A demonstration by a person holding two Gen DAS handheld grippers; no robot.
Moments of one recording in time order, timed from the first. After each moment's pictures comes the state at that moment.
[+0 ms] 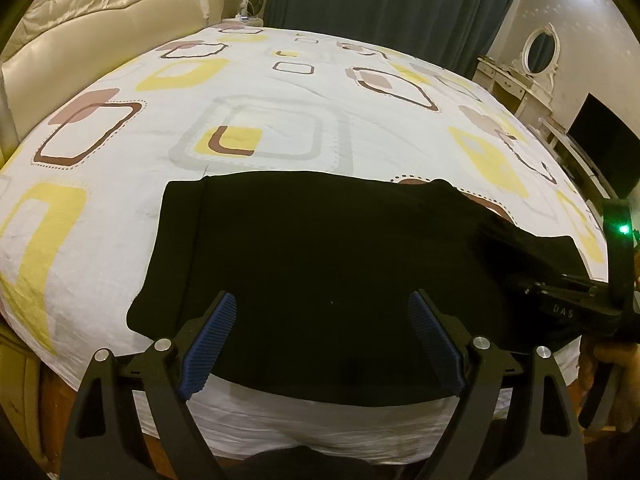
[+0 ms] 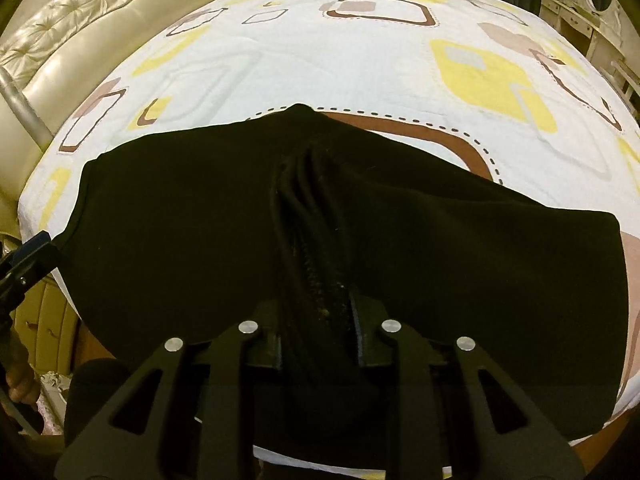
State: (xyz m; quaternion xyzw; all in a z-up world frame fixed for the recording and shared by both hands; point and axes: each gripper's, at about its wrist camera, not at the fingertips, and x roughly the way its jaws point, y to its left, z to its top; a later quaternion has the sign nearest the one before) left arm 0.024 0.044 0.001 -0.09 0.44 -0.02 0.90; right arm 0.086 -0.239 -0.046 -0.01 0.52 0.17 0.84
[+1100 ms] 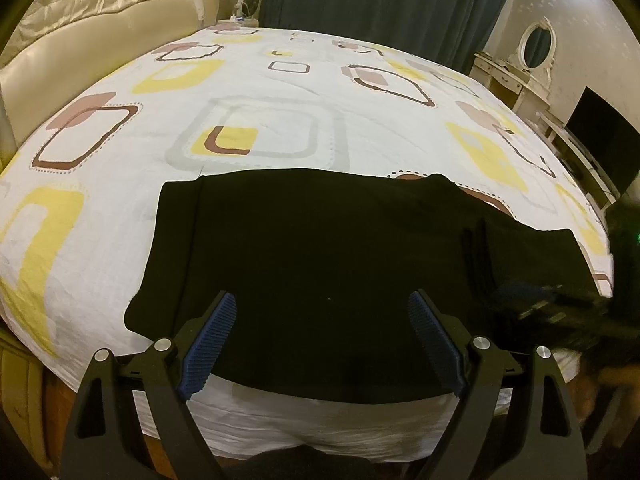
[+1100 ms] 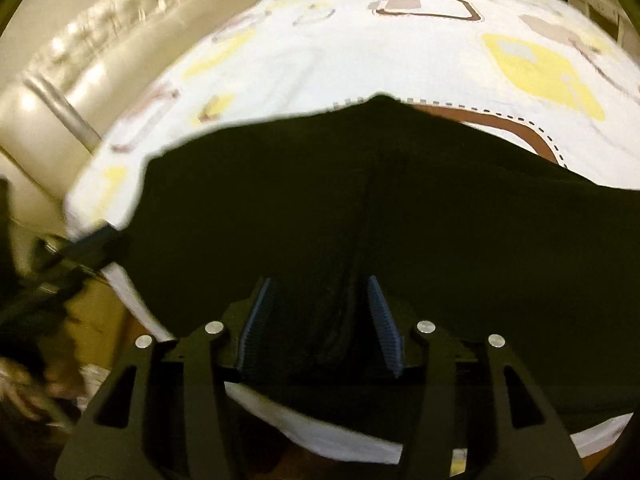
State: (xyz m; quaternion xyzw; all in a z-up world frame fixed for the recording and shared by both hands) left arm 0.023 0.042 0.001 -0.08 0.44 -0.03 0.90; right arm 0.062 -0.222 -0.037 0.07 0.51 0.26 0.82
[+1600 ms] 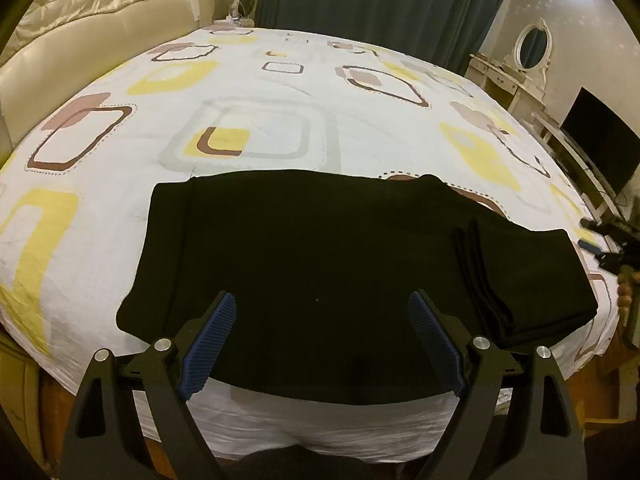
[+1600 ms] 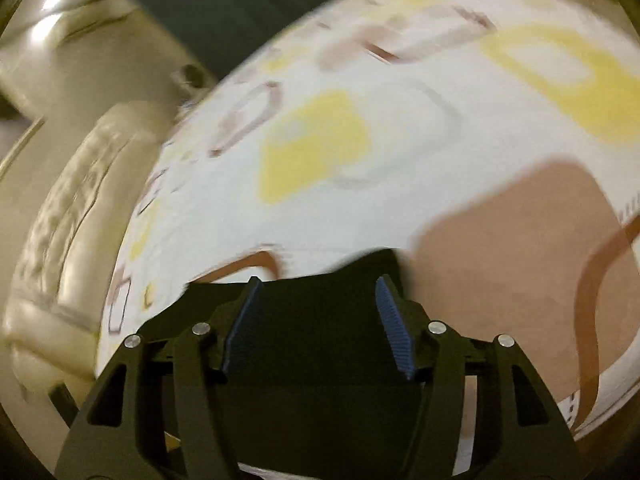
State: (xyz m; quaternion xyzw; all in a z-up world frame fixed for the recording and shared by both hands) left arm 0.025 0.036 0.000 -0.08 0.44 -0.04 0.90; right arm 0.128 -0.502 -0.031 0.31 0.45 0.09 0.83
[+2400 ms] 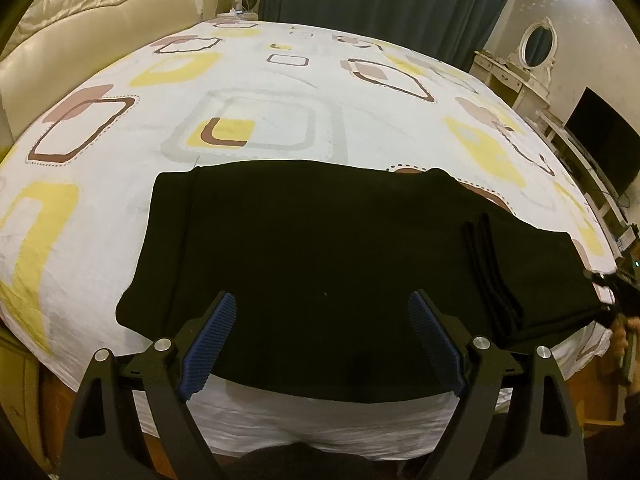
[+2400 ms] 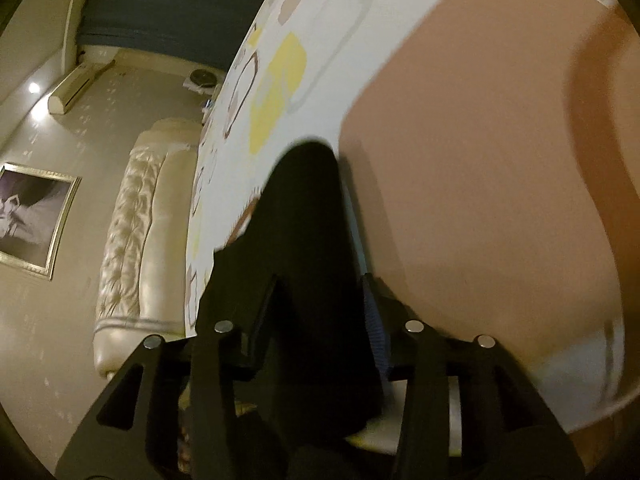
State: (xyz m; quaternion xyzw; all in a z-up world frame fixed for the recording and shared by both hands) left arm 0.025 0.038 -0.006 -0.08 0.45 -0.03 0.89; right arm 0.077 -0.548 -0.119 0.46 0.48 0.19 0.73
